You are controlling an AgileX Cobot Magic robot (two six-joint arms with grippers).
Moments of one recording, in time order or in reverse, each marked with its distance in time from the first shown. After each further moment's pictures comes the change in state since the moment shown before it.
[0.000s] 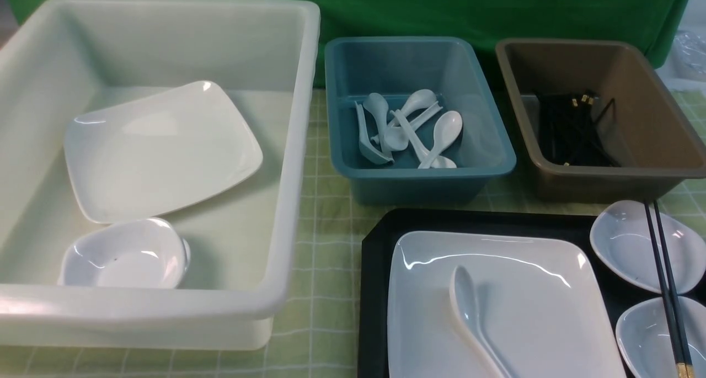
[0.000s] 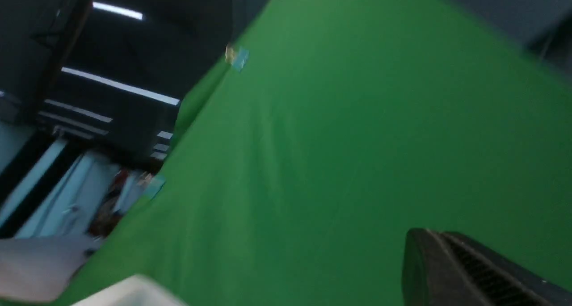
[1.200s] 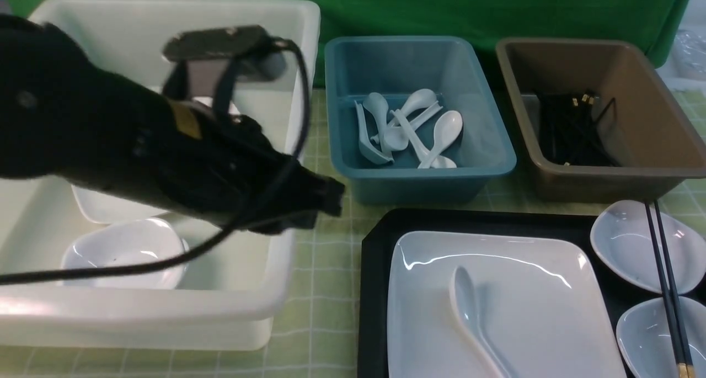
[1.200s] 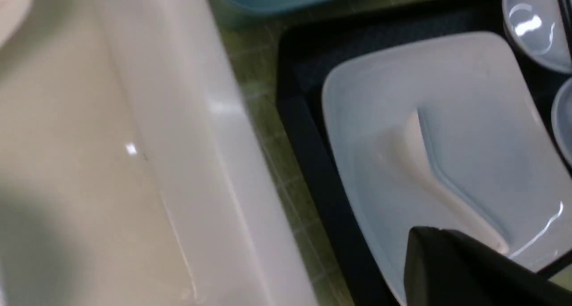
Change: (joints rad) right arm 0.244 0.734 -0.772 -0.162 0.585 0.258; left arm -0.652 1.315 -1.099 0.212 1.364 0.091
